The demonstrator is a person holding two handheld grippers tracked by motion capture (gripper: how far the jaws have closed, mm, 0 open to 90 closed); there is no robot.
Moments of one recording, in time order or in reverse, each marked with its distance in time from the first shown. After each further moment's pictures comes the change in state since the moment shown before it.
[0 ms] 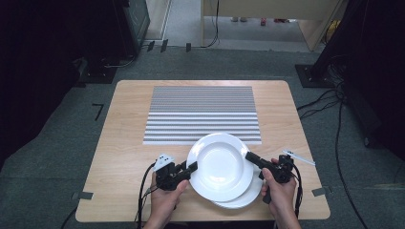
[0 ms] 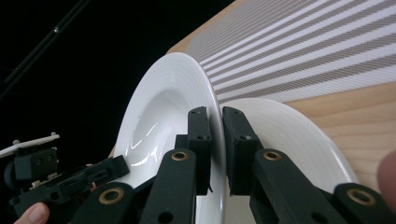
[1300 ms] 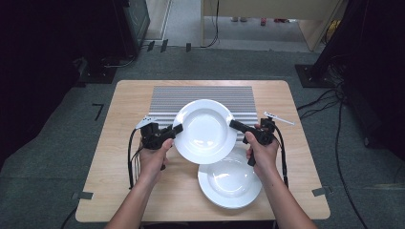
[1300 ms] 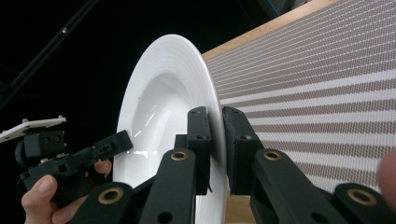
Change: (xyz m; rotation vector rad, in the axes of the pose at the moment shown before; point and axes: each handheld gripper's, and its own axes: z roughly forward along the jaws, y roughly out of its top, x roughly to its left) left arm 0.061 0.101 0.023 -0.090 0.025 -0.061; right arm 0.020 0.078 0.087 0.044 0.046 -0.043
